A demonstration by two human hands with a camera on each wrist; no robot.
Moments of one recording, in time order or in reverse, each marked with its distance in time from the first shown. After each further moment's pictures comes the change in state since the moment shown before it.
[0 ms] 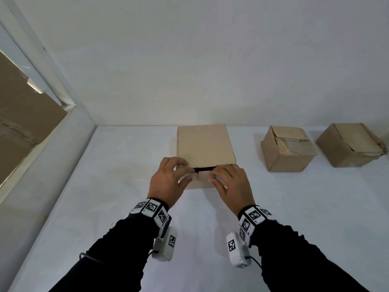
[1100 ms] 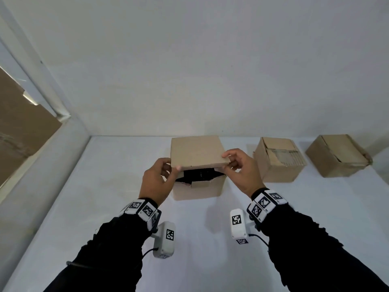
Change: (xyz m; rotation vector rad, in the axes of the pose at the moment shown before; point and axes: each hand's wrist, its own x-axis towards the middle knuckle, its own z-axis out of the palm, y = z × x) left_hand 0.026 0.001 -0.012 -0.510 0.063 -0.441; right_hand 0.059 0.034 -0.049 0.589 -0.049 0.440
